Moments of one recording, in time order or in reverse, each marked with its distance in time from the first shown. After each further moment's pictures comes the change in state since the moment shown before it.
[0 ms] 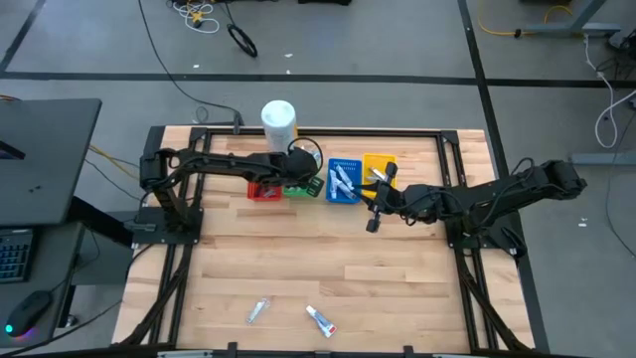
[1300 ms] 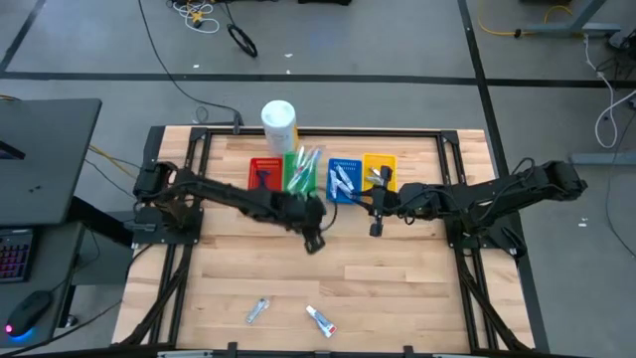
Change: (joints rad) left arm -0.322 -0.009 0.043 0.033 0.199 0.177; right arm -0.032 0.000 0.000 -0.100 -0.153 0.026
